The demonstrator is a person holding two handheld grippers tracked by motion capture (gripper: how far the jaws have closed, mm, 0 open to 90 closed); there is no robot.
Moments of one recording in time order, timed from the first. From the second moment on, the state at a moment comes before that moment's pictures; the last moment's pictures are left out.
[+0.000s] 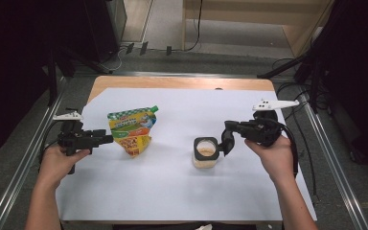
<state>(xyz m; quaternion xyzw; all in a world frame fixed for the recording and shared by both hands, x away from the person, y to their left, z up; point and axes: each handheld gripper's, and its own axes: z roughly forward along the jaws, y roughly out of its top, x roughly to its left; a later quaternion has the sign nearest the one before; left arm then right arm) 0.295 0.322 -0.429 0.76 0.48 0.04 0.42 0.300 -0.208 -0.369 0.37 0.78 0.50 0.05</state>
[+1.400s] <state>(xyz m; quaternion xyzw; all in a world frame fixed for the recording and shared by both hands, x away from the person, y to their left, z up) 0.295 0.329 -0.431 0.76 0.49 0.05 0.43 0.309 -0.196 -0.404 0.39 0.78 0.49 0.03</state>
